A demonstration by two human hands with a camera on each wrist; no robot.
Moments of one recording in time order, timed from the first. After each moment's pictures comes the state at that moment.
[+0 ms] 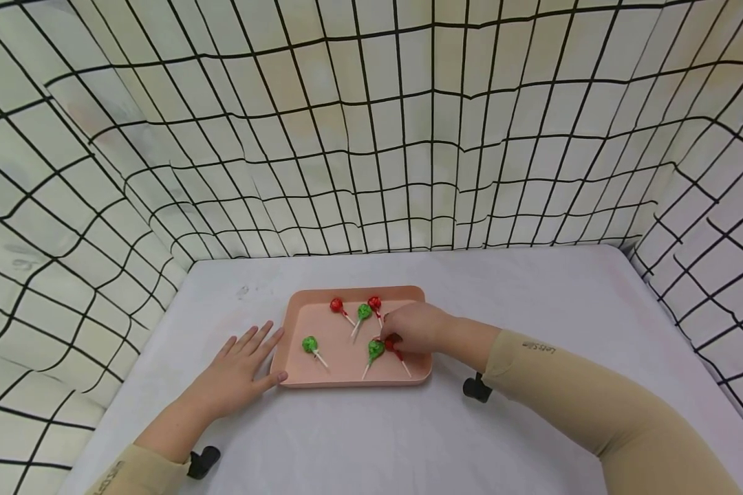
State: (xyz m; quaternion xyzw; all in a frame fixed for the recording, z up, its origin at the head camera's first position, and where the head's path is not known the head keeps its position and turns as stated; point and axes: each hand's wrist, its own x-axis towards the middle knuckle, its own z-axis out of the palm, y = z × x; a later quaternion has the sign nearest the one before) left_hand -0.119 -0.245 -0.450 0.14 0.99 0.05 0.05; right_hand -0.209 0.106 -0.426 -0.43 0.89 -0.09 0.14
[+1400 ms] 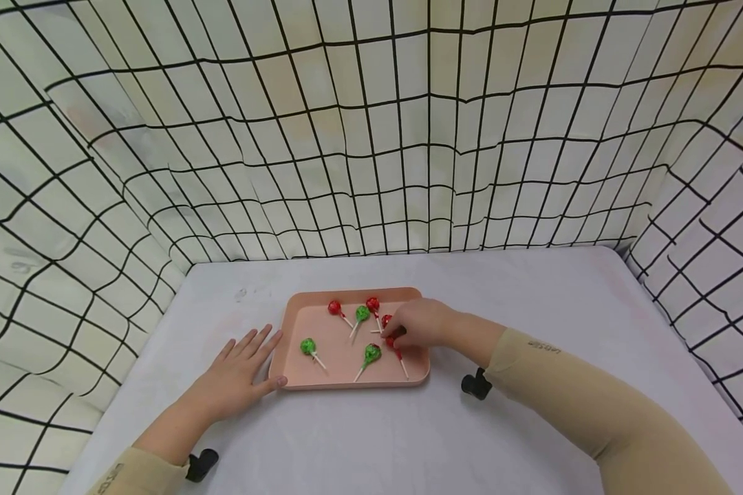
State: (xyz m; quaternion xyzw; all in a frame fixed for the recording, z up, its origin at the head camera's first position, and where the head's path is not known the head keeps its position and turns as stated) left_hand -0.117 -0.244 -0.449 0.15 0.99 0.06 0.06; right_hand -0.217 0.115 -0.425 -0.36 0.91 -0.13 0.18
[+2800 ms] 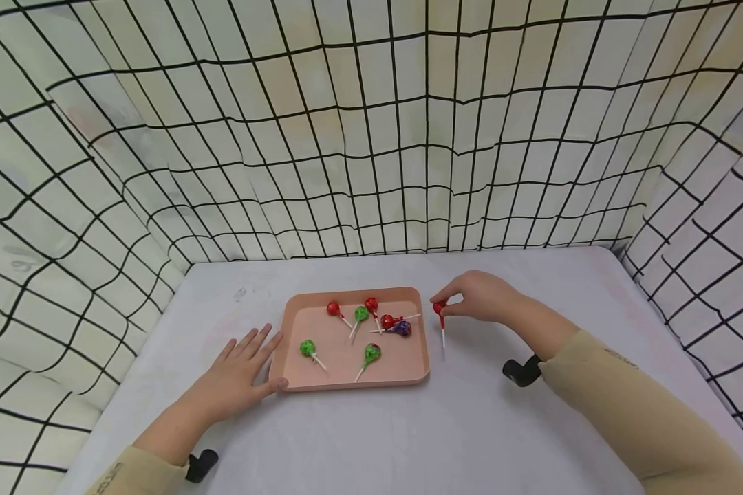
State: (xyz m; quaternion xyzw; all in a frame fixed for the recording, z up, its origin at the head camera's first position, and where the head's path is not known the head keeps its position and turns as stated) left_hand -0.113 -0.241 -0.448 0.16 0.98 0.06 0.06; right_hand -0.223 0.210 -0.391 -0.28 0.94 -0.17 0.13
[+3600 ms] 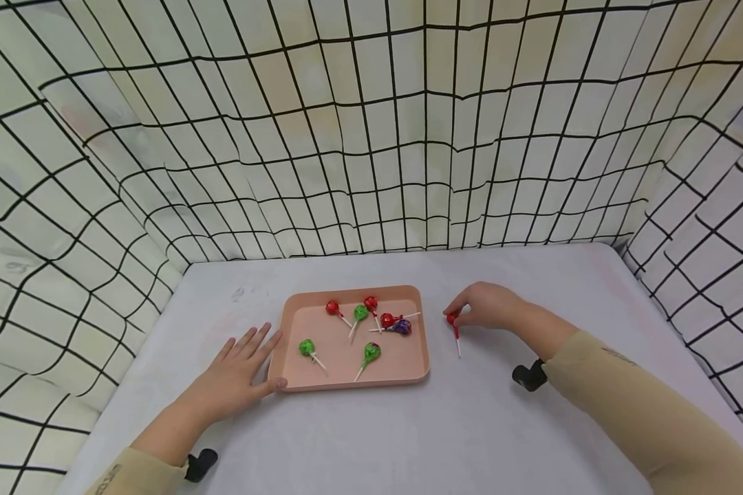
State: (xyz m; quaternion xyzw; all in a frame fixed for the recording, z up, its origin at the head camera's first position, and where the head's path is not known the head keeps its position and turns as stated) left_hand -0.115 -0.241 -0.446 0.16 0.98 0.06 0.06; right_hand -0.231 0.228 -0.427 -0.25 0.94 -0.15 0.17
